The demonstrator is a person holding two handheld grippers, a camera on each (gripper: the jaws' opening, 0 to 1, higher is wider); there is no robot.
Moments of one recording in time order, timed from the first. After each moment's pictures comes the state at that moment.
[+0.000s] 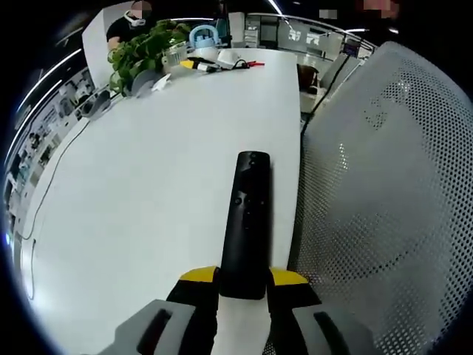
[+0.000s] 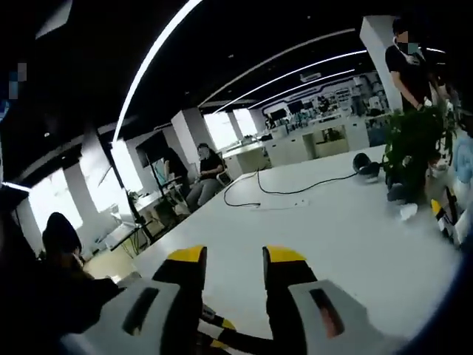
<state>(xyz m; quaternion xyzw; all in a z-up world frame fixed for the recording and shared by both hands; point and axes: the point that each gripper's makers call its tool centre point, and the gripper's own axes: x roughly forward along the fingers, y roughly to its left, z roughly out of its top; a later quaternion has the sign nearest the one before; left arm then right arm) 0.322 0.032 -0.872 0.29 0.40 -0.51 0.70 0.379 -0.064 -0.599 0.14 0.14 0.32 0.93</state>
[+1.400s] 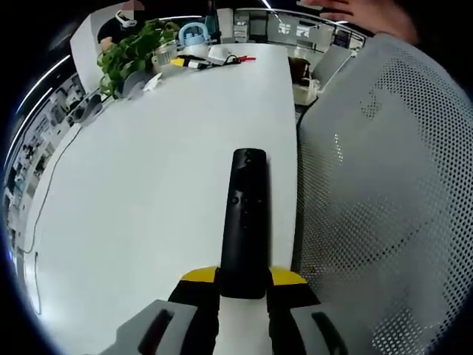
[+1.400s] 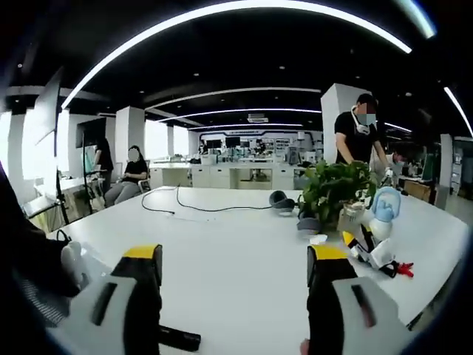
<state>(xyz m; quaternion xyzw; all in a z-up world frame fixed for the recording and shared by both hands) 0.332 0.038 -0.871 0.32 0.40 -0.53 0.67 0.383 -0.135 -0.645 -0.01 0.09 0.13 0.99</state>
